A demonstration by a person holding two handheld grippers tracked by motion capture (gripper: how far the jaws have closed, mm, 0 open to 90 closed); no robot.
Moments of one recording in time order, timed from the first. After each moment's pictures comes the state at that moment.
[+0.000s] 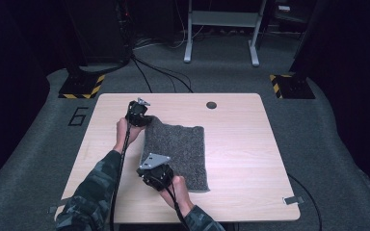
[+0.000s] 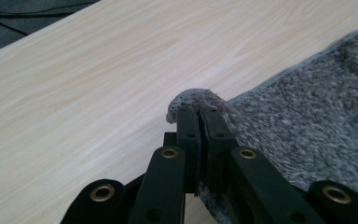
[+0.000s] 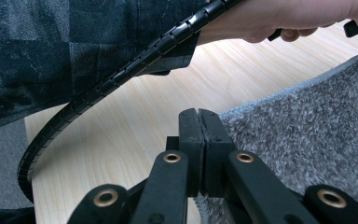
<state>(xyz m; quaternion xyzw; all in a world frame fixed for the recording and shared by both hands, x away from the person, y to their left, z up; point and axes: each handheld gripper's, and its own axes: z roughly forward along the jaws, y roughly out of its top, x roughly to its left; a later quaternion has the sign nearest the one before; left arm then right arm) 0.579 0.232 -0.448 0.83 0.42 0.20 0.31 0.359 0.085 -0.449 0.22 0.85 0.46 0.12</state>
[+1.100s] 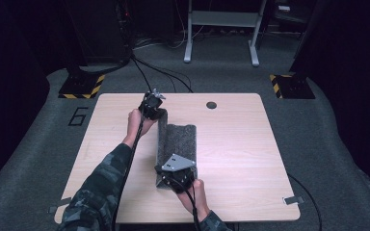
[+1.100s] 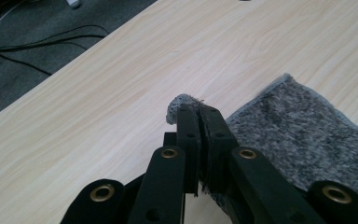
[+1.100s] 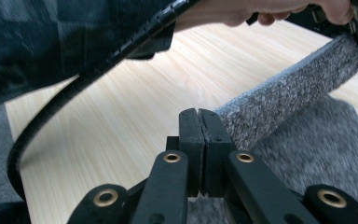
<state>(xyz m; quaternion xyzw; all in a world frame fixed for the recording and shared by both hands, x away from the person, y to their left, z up) 0.583 0.172 -0.418 0.85 0.37 0.22 0.30 0.343 0.027 -0.435 0.26 0.82 0.48 0.17</state>
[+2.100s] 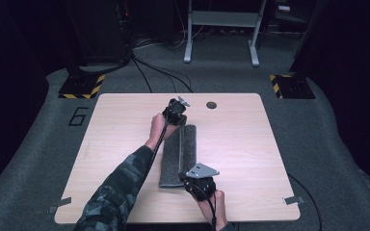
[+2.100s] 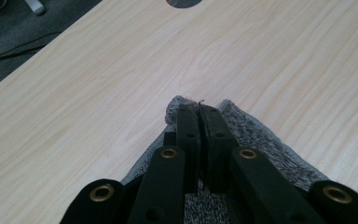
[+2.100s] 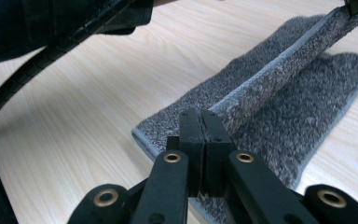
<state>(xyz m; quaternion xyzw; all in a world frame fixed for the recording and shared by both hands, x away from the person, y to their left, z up) 0.588 0.098 -0.447 0.87 0.34 0.19 0.30 0.332 -0.031 -0.466 0.33 0.81 0.45 0.17</state>
